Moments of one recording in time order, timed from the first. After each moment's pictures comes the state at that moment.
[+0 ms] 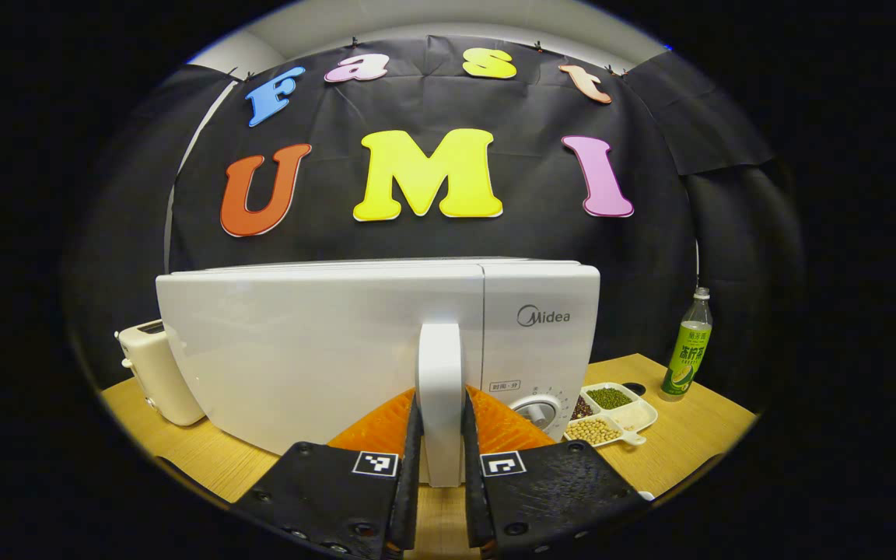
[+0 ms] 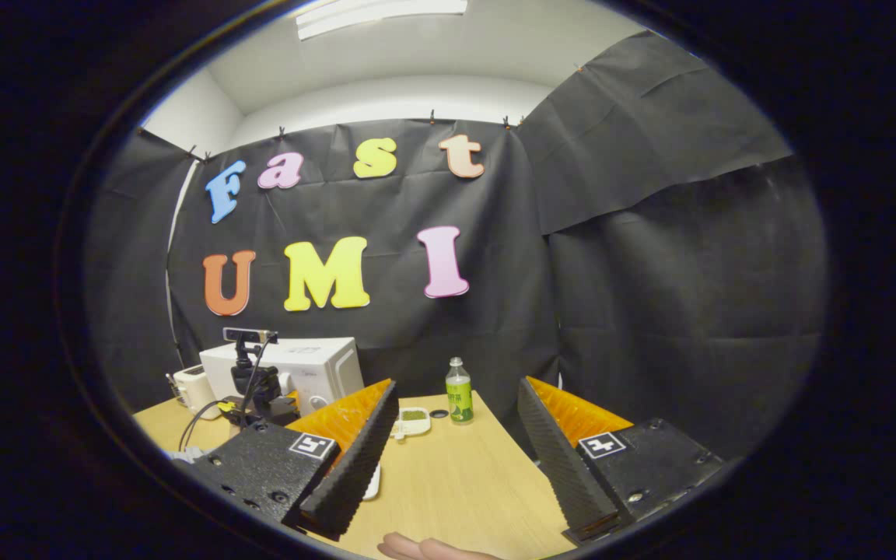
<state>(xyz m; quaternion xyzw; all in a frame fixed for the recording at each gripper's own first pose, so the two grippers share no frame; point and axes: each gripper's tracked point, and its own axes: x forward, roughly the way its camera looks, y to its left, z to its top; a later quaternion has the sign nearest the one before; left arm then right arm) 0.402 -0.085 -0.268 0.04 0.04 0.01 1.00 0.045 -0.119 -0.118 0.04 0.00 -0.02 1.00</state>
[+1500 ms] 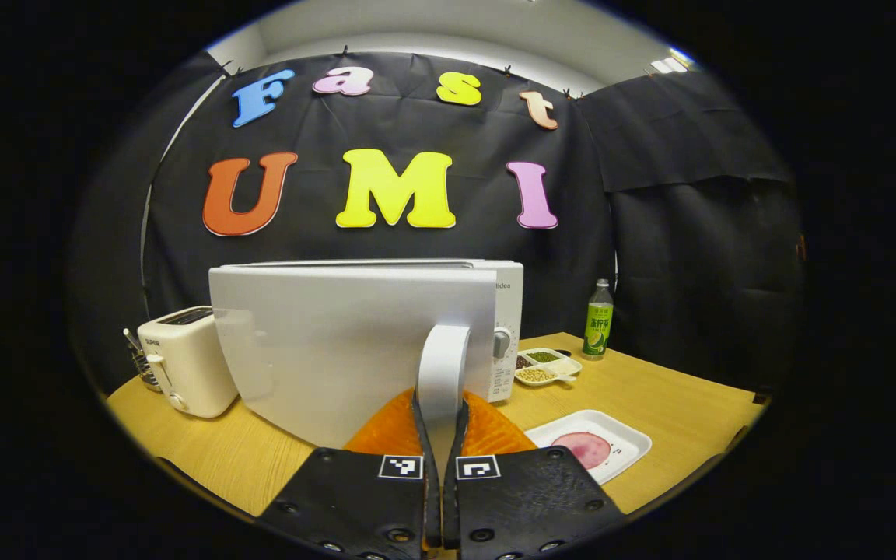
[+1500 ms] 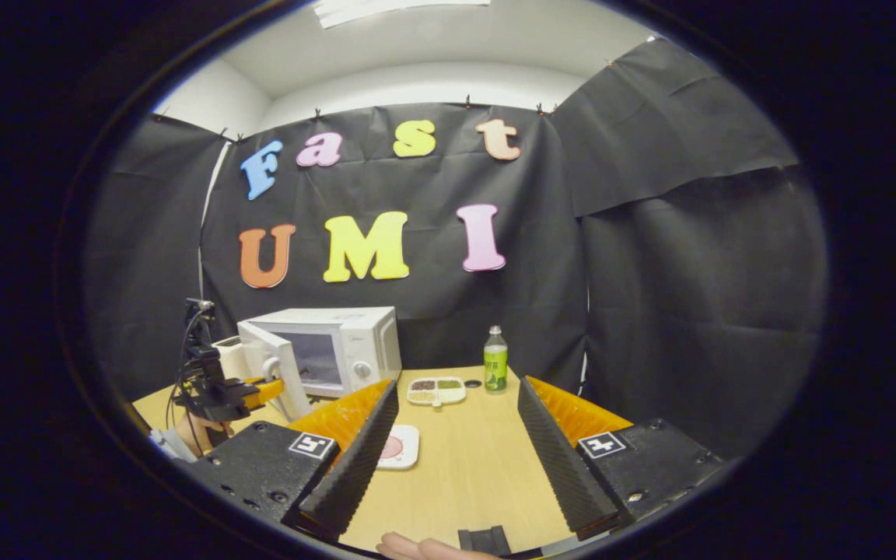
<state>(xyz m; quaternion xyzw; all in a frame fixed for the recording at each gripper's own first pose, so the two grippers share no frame) 0.219 -0.018 -0.268 0.03 0.04 -0.12 0.99 -0.006 -0.048 -0.151 0.02 0.04 0.03 1.00</state>
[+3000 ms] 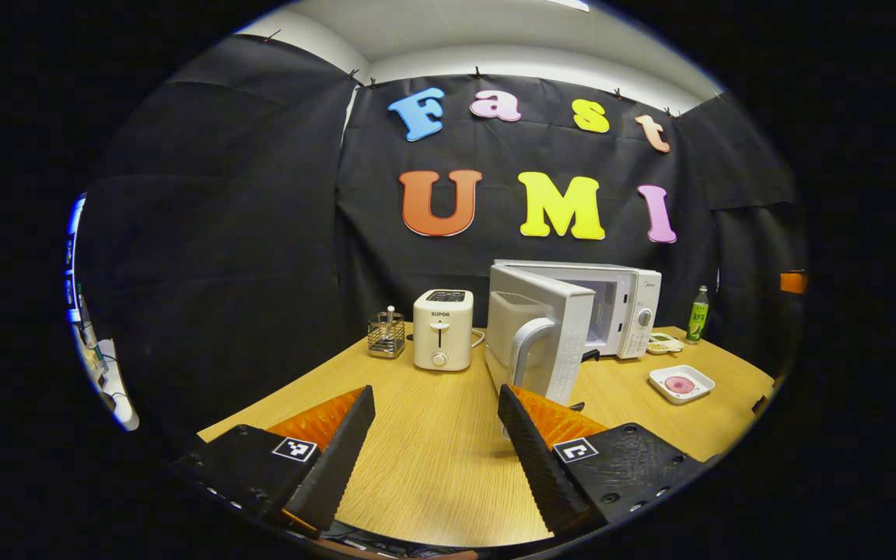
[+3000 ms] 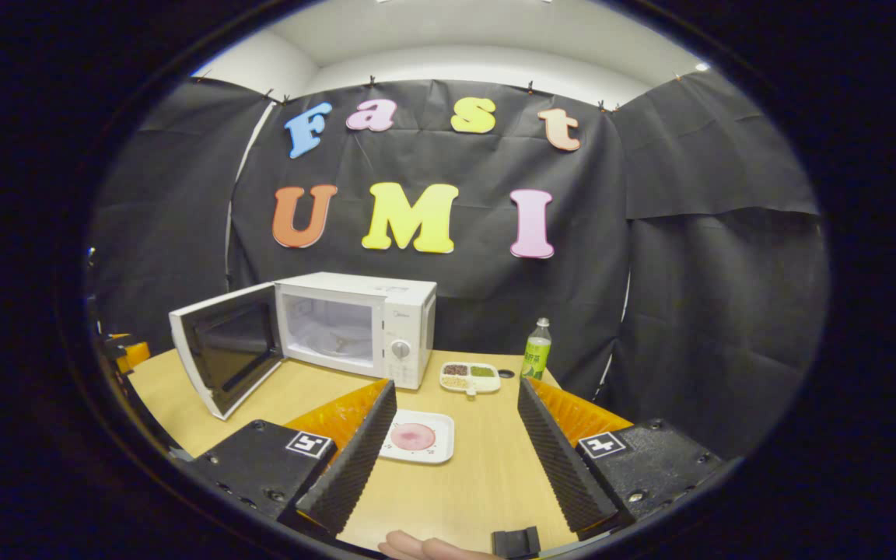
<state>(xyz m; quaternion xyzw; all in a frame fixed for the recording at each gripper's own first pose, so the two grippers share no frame) -0.020 0.258 -0.240 0.01 0.05 0.13 0.99 0.038 0.032 -0.169 -0.06 0.09 0.07 0.99</state>
